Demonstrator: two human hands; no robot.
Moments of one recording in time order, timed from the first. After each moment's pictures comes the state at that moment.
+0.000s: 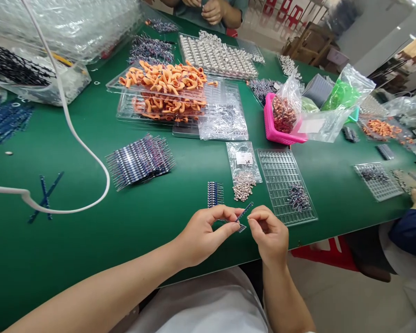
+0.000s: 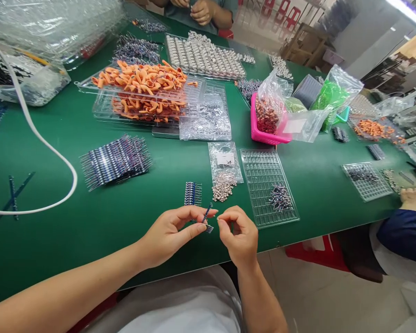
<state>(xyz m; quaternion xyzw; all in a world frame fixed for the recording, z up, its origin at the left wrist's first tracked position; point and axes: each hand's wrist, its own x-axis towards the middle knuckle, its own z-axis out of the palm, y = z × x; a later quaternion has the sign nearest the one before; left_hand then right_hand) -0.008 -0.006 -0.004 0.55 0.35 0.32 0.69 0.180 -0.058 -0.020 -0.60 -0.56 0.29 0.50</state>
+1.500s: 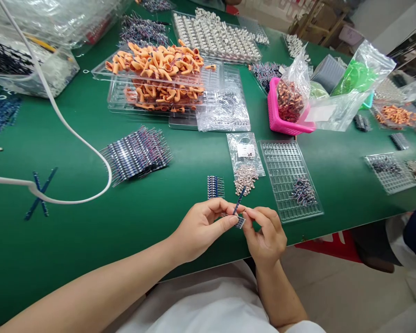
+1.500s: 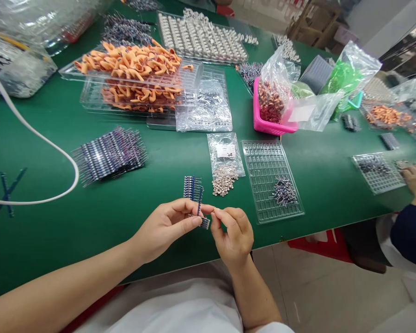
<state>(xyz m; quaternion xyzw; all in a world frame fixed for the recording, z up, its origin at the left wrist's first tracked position) -0.007 -0.002 0.005 0.38 0.34 0.31 0.80 0.164 -0.059 -0.030 -0.58 -0.69 -0.08 0.43</state>
